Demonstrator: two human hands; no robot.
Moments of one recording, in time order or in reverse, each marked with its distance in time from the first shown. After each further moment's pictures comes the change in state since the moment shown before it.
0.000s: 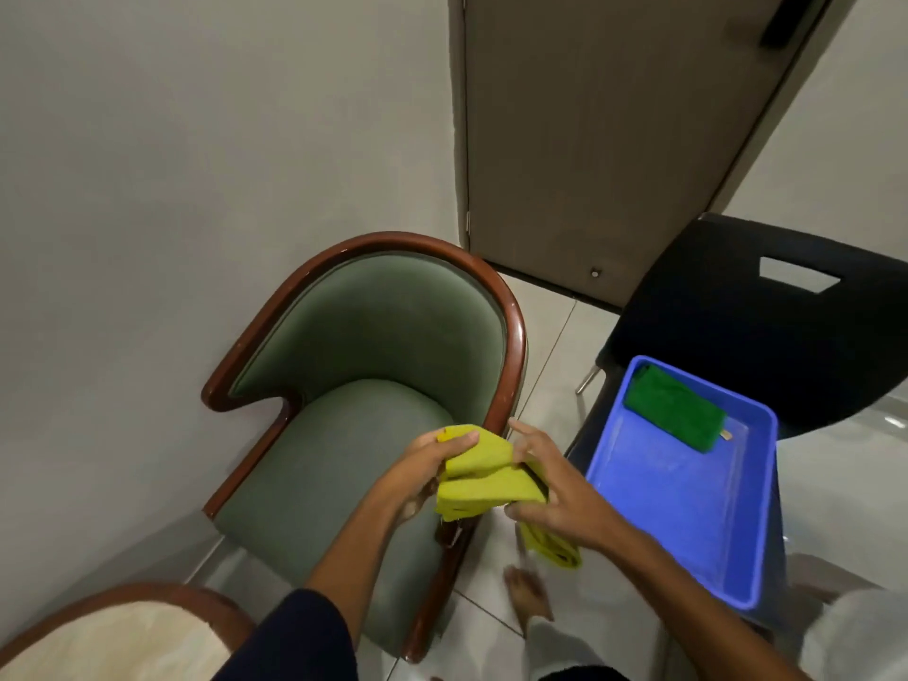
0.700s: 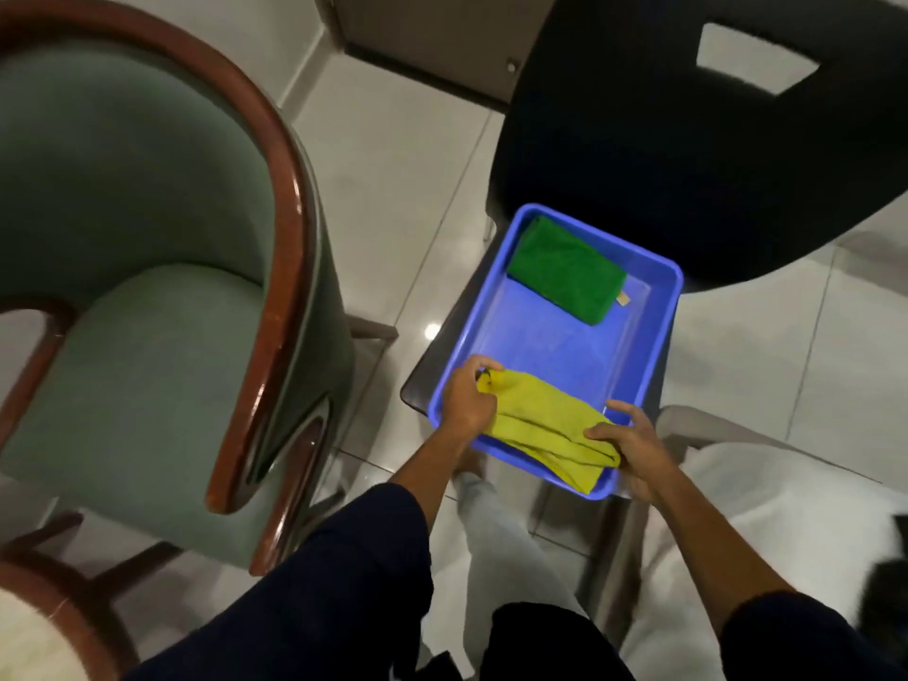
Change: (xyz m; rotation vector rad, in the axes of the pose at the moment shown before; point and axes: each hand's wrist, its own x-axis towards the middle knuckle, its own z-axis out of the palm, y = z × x) left_hand 0.205 -0.142 0.253 0.487 0.176 -0.085; right_hand -0.124 0.300 -0.161 0.741 0.632 1.132
